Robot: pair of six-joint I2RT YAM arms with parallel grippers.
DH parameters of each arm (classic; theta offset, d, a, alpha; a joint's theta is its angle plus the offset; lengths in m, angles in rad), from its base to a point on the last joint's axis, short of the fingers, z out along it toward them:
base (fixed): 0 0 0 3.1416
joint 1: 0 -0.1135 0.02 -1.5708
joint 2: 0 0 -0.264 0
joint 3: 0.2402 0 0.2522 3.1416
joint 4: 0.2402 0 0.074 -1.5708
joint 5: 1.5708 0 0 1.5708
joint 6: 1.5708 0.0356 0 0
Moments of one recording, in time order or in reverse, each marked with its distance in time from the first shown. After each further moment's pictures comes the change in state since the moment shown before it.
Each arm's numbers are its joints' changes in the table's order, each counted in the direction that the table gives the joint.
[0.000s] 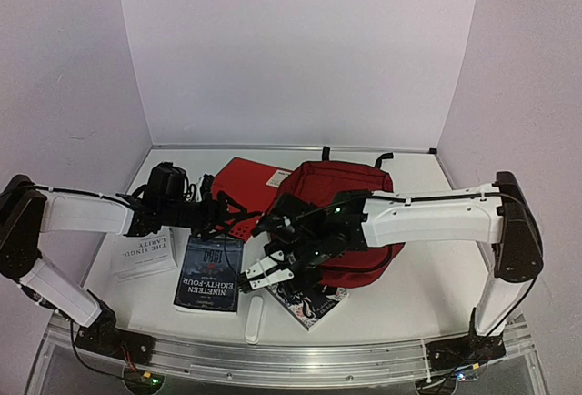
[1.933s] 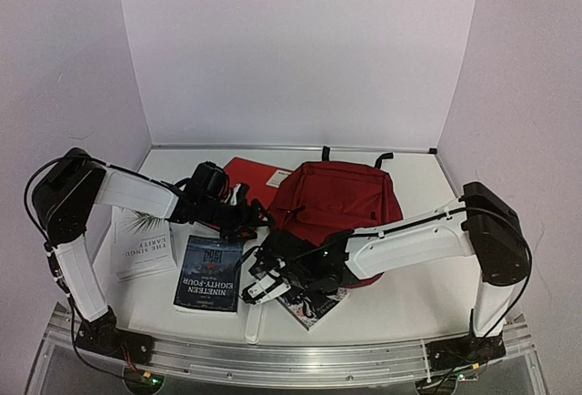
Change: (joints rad) left arm 0.079 -0.380 0.294 0.092 0.051 0.050; right arm -0.048 -0.082 -0.203 -0.424 0.398 -0.292
